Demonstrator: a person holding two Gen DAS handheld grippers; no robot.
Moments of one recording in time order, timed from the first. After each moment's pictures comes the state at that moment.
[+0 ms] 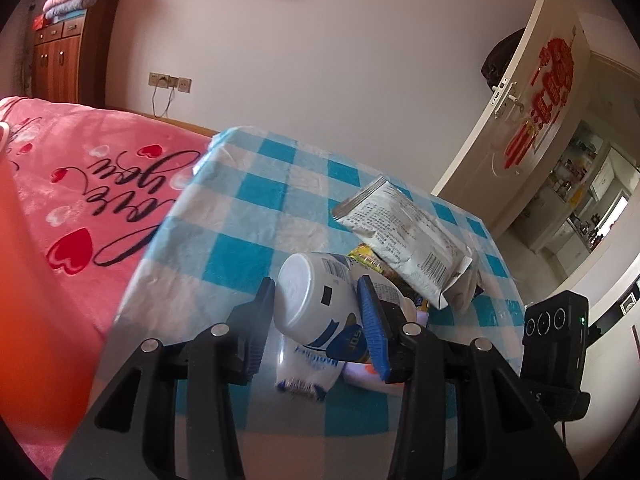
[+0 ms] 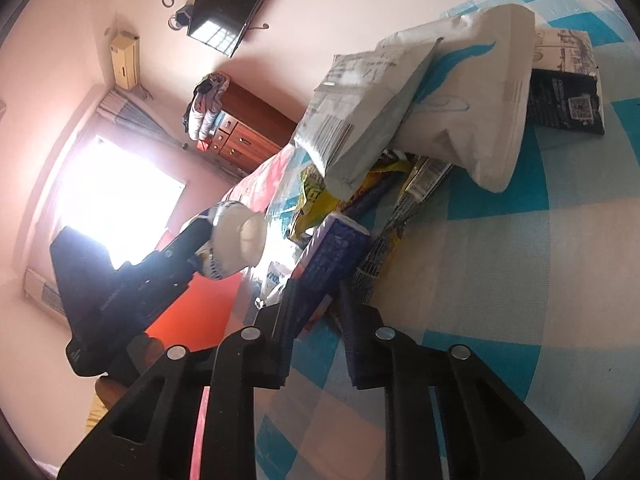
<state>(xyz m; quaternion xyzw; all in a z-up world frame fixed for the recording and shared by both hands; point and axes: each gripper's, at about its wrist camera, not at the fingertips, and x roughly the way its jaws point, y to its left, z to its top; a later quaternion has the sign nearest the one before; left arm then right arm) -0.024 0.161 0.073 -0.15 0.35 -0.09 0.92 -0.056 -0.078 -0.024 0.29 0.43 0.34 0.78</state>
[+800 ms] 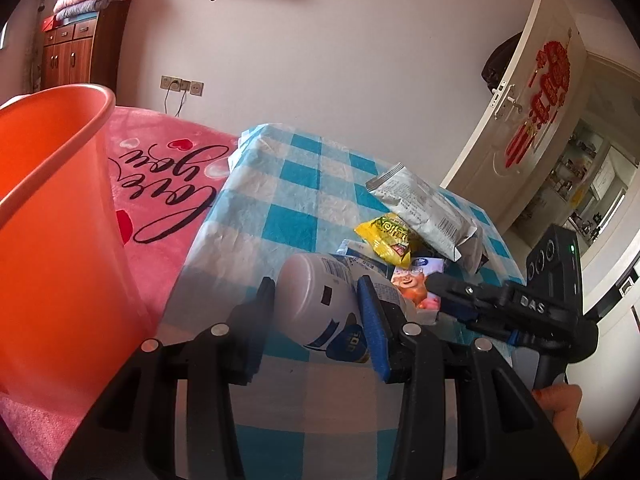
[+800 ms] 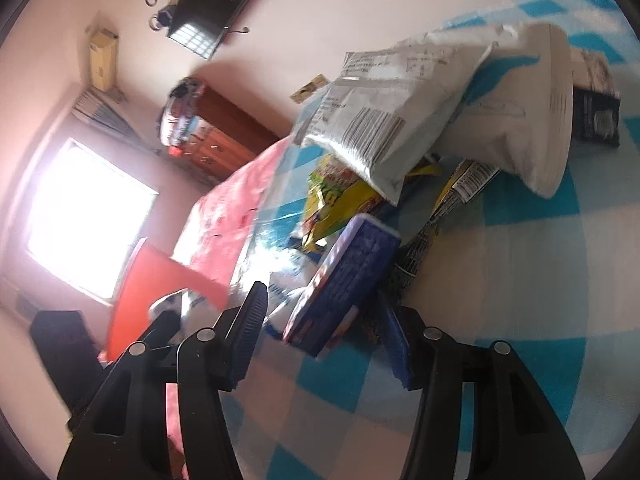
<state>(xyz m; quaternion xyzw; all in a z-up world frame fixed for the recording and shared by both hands) -0.080 0.205 0.063 -0.15 0.35 -0.09 0.92 -0.052 -0.024 -0.004 0.27 0.44 0.27 0.82</state>
